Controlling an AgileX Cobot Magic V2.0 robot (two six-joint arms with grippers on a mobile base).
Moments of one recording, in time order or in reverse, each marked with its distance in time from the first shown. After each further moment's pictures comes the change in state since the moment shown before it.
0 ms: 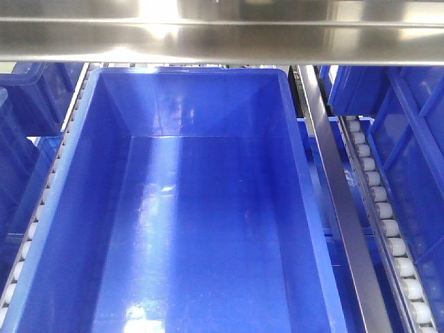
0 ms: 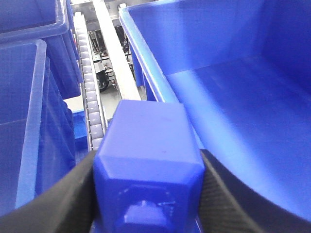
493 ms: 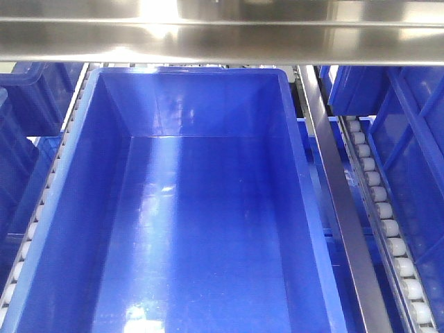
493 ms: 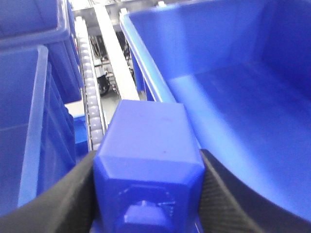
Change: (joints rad) left arm 0.000 0.000 -0.010 0.000 -0.017 0.000; right arm 0.000 0.000 0.000 0.000 0.000 0.000
